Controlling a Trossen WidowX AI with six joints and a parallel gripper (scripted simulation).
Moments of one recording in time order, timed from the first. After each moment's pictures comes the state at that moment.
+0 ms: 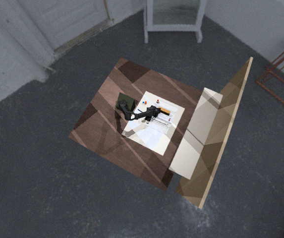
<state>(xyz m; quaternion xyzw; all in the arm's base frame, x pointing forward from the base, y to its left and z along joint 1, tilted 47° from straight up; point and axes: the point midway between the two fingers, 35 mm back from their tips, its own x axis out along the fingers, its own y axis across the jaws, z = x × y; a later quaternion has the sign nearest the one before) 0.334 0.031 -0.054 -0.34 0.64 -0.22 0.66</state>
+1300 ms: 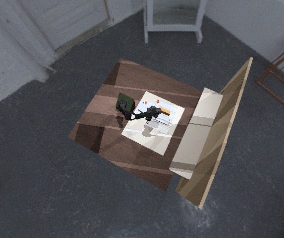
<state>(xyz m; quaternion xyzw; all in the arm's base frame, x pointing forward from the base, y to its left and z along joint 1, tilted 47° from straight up) 0.336 0.032 -0.055 -0.34 0.64 -0.22 0.65</state>
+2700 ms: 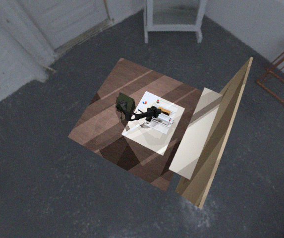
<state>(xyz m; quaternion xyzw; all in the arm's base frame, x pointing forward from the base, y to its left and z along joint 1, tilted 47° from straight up) 0.340 0.027 -0.060 -0.33 0.64 -0.22 0.66</state>
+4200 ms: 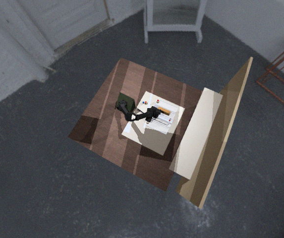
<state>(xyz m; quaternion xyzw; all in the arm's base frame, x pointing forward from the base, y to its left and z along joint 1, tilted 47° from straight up) 0.341 0.018 -0.068 -0.33 0.64 -0.22 0.66</state>
